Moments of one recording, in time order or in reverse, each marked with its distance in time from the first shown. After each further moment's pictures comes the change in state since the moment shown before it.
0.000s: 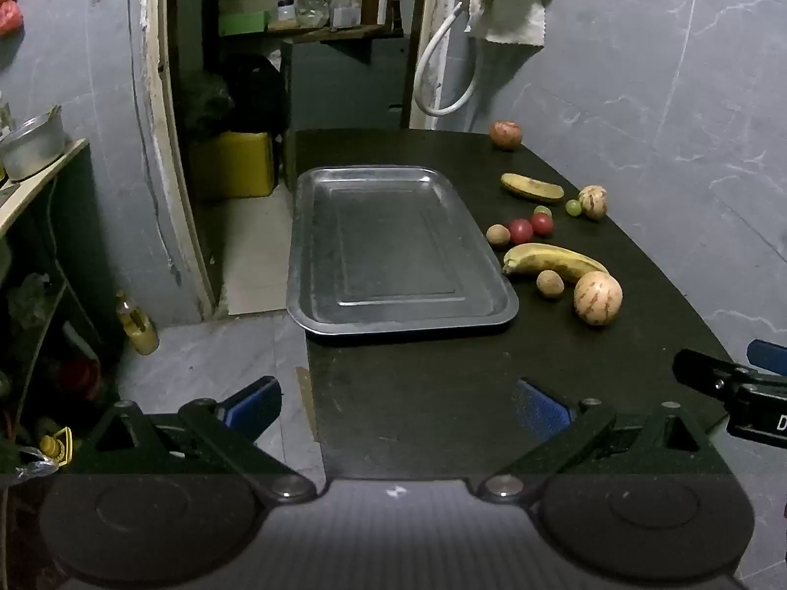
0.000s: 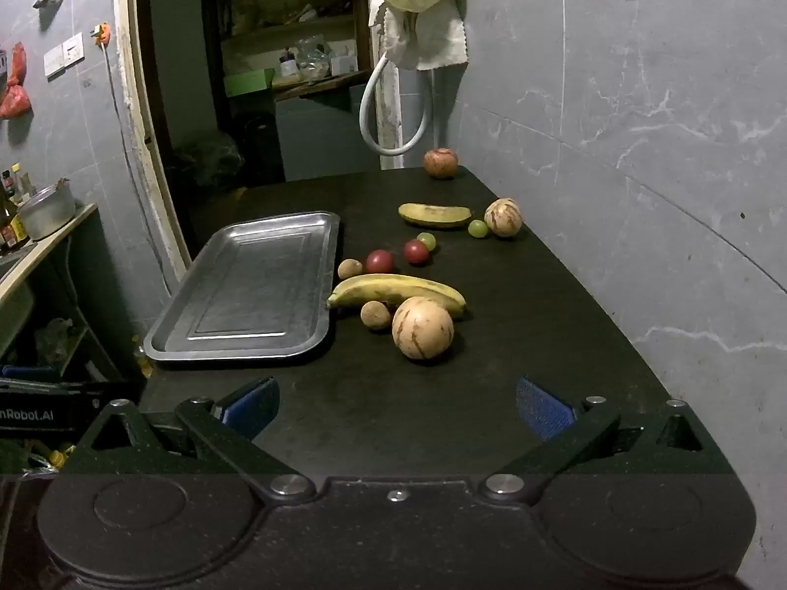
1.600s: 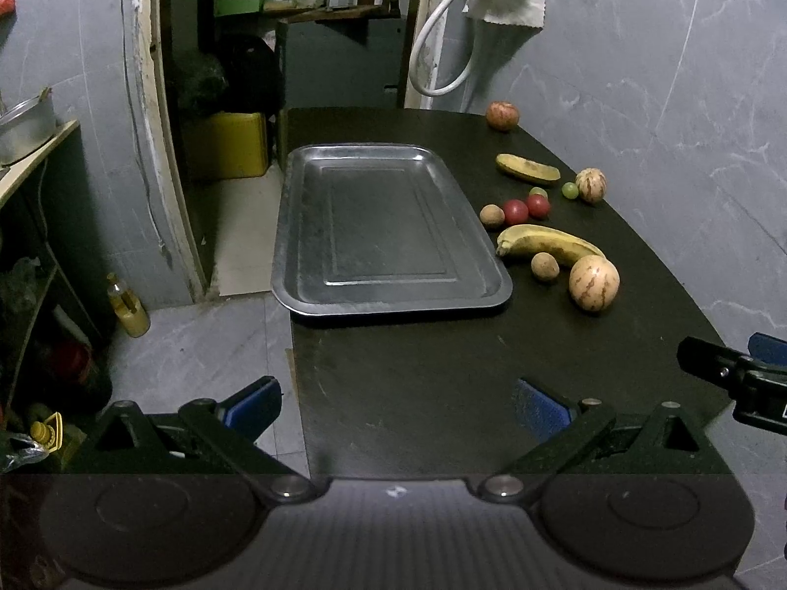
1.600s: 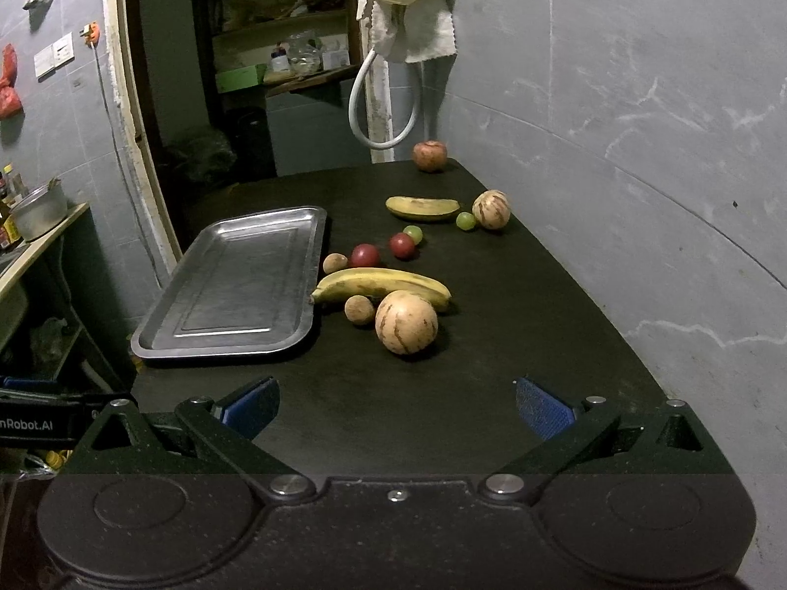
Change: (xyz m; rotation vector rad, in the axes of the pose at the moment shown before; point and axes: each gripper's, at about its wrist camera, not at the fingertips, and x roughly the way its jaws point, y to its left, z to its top) left arm 0.011 -0.003 -0.003 -0.009 0.051 -0.017; right arm 0.005 -0.011 0.000 0.002 0.014 -0.003
